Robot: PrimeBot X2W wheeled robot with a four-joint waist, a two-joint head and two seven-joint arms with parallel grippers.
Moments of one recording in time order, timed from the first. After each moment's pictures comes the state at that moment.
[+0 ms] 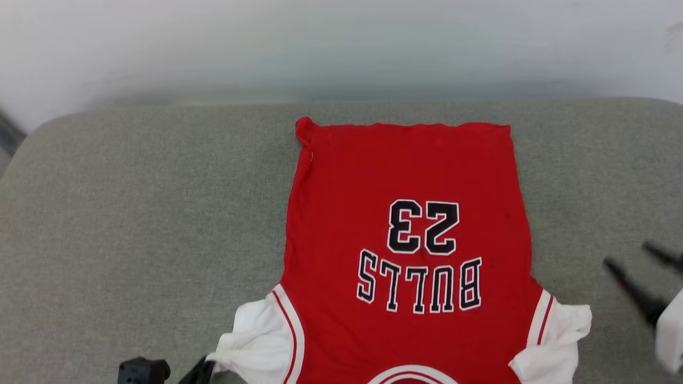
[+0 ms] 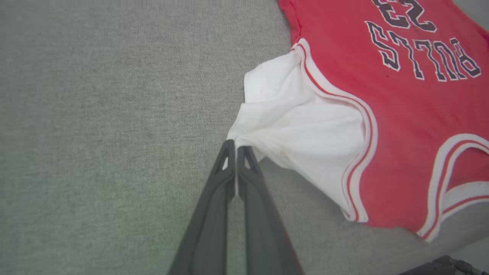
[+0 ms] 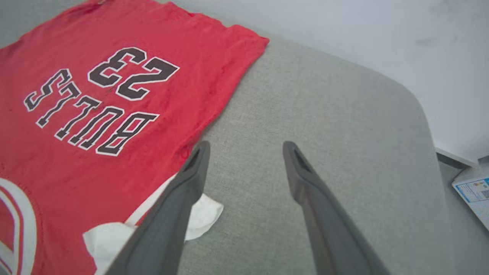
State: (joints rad) left arm -0.05 0.77 -0.87 0.04 -1.02 0.33 -0.25; right arm -0.02 -0.71 0.22 0.01 0.55 0.13 0.24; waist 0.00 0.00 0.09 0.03
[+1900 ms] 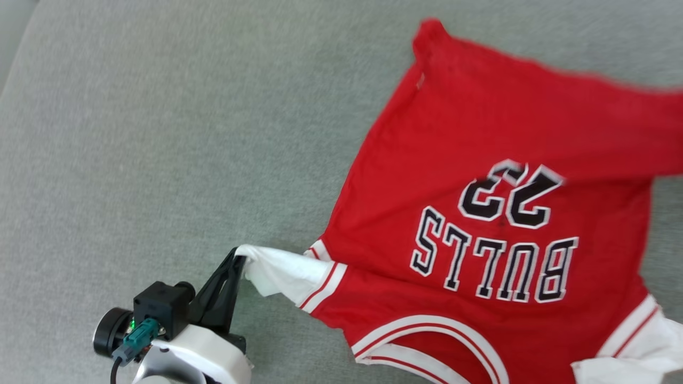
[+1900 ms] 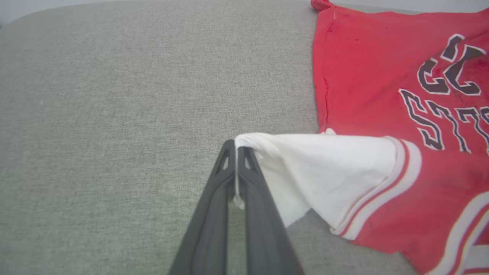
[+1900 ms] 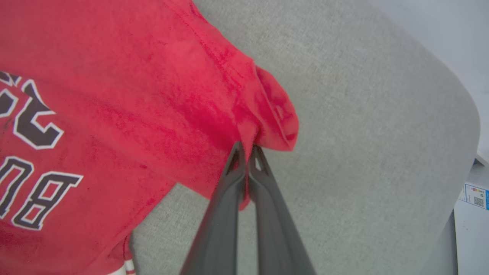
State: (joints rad) left arm -0.25 0.69 -0.79 -0.15 -0.80 0.42 -0.26; right arm -0.76 -0.93 0.39 0.09 0.76 0.13 0.95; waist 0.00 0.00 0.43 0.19
